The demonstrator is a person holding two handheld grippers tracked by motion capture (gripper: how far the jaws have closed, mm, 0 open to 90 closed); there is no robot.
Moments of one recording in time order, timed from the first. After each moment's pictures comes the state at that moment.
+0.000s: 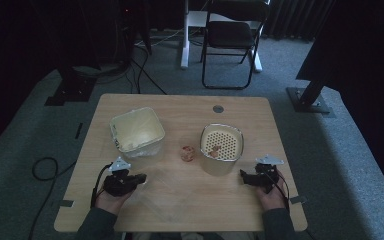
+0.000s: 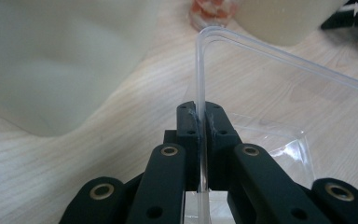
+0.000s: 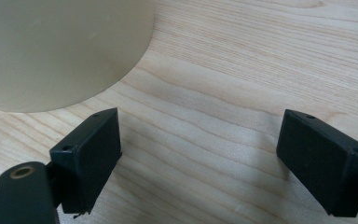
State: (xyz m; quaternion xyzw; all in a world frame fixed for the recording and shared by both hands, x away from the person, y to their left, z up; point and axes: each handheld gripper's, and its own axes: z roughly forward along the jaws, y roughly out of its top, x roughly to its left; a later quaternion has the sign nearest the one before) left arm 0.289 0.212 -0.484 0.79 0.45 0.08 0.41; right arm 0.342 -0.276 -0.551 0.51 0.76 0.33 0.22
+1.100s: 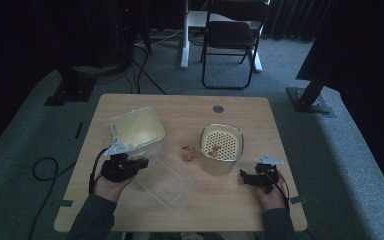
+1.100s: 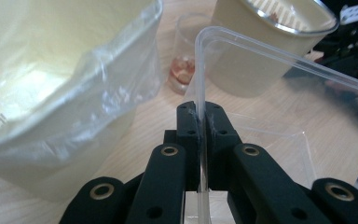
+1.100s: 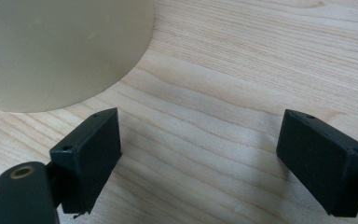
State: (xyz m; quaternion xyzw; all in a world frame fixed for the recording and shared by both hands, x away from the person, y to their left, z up) left arm 0.302 0.202 -0.420 0.78 0.43 0.09 0.44; right arm 0.342 -0.276 -0.551 0.51 0.76 0.33 0.22
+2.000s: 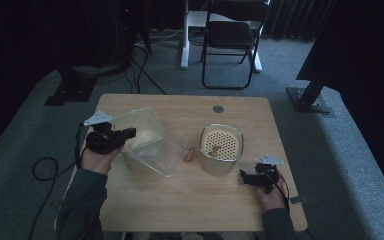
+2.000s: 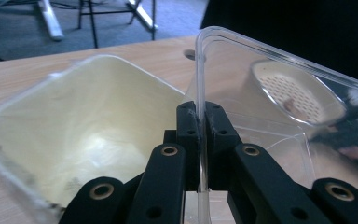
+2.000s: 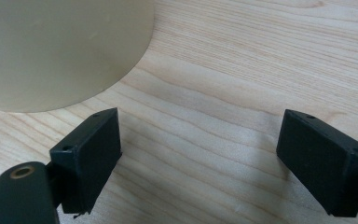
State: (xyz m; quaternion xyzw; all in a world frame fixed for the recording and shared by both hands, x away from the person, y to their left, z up) left arm 0.344 0.235 -0.357 0.74 0.46 0.15 0.47; right arm 0.342 -0.276 -0.550 0.51 0.76 0.33 0.22
